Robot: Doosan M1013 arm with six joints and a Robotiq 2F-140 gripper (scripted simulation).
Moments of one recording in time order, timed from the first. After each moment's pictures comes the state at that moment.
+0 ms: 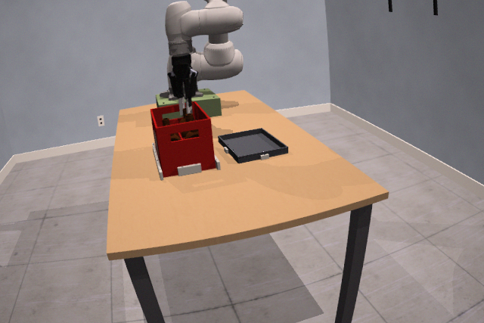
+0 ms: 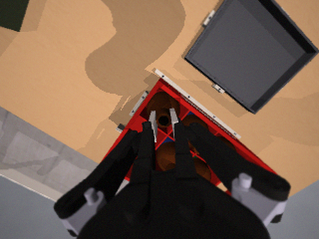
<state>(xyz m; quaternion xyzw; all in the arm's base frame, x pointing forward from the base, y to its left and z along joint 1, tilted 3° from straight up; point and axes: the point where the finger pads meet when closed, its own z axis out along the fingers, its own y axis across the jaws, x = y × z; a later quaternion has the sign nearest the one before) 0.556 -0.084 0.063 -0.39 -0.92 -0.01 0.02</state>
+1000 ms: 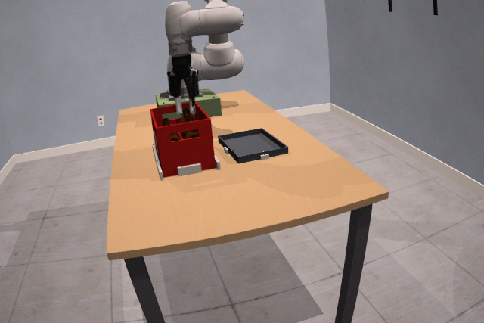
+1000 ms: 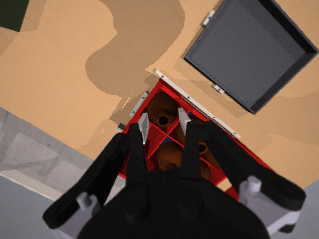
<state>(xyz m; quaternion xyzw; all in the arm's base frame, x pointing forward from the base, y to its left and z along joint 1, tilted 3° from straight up) 0.556 -0.084 0.062 -0.39 -0.92 -0.01 0.02</state>
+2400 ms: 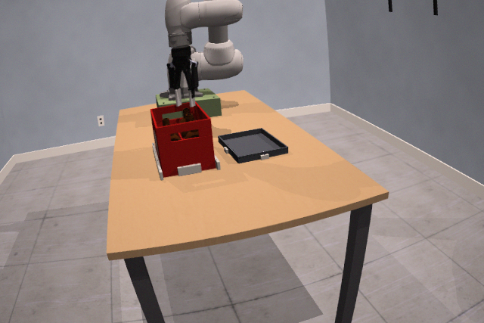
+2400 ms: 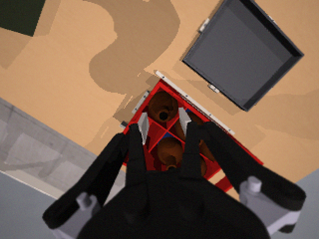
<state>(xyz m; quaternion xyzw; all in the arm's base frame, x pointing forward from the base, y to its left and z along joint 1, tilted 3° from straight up) 0.556 -0.083 0.094 -0.39 -0.92 -0.01 0.02</state>
